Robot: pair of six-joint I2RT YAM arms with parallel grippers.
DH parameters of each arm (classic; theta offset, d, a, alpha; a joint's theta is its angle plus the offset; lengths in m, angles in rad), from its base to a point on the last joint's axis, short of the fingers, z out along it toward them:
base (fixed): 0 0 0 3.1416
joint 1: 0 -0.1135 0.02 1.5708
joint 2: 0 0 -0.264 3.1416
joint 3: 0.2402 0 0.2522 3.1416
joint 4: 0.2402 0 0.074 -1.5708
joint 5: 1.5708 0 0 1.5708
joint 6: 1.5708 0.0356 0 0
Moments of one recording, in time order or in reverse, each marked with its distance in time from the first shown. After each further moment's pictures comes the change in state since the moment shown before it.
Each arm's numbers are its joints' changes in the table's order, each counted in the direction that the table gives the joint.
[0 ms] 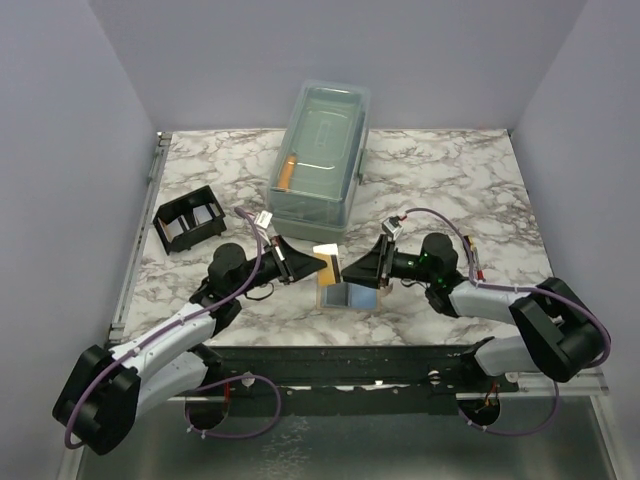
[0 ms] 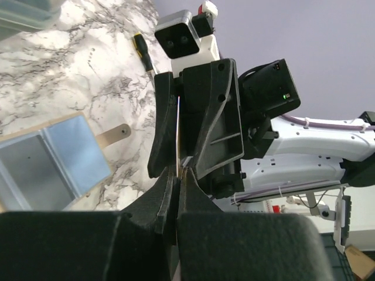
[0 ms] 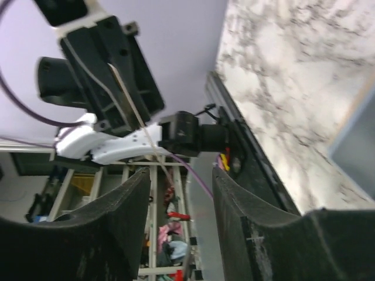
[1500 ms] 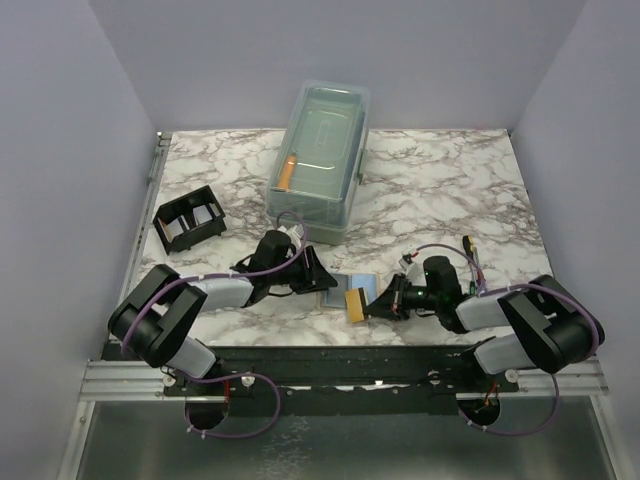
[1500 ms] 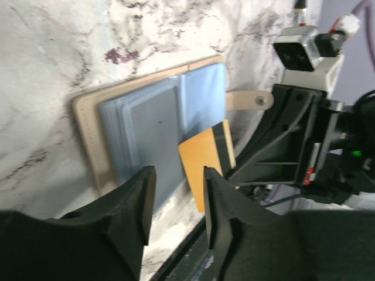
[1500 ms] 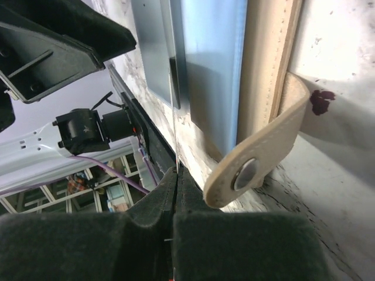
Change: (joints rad) left arm 0.060 0.547 0.147 0.140 -0.018 0.106; right arm 0.097 0.055 -0.215 0.200 0.044 -0.211
